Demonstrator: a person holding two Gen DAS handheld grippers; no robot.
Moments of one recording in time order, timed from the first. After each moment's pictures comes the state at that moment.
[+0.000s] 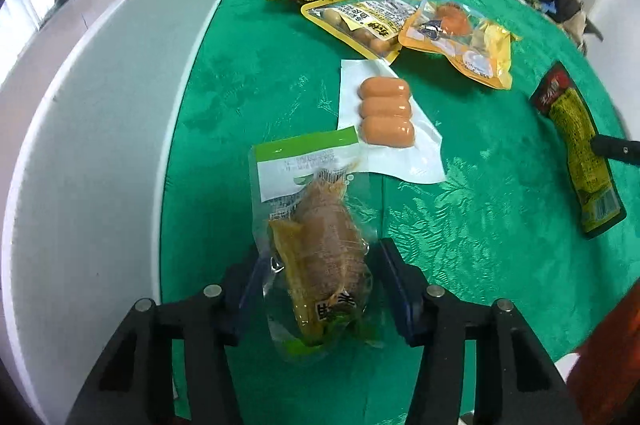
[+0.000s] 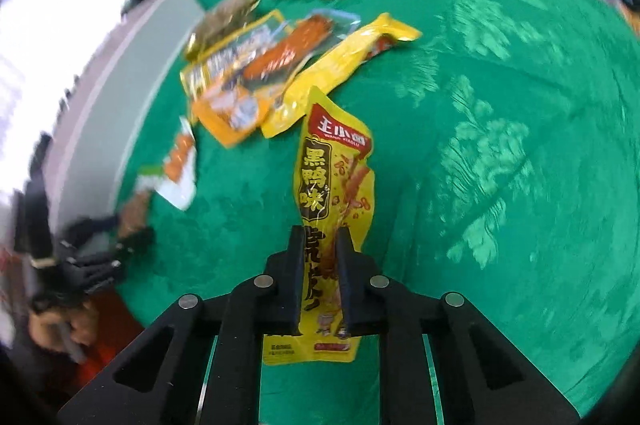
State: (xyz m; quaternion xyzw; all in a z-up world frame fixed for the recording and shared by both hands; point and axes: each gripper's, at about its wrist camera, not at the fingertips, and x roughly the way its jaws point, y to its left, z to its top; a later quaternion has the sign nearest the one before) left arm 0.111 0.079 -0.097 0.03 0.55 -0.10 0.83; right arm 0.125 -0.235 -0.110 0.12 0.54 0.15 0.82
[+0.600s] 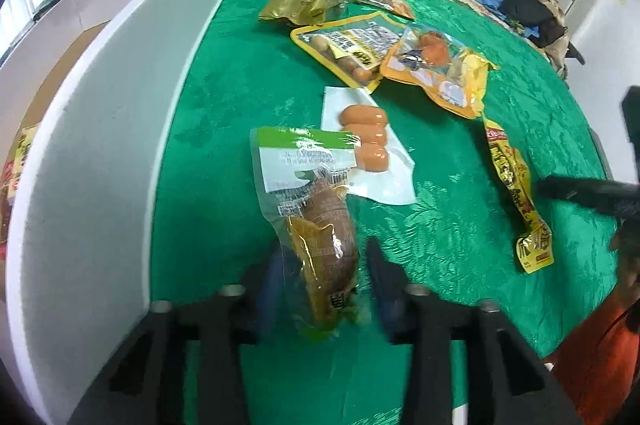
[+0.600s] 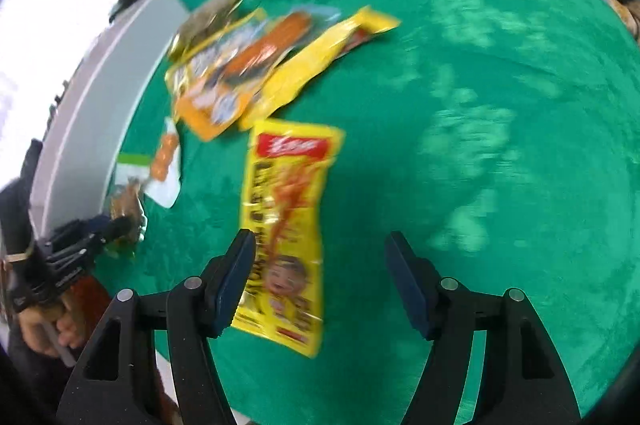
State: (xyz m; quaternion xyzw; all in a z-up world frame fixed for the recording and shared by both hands) left arm 0.108 0.088 -0.083 -0.01 0.53 -0.13 0.84; right arm 0.127 -0.202 -0.115 0.08 0.55 0.13 0.82
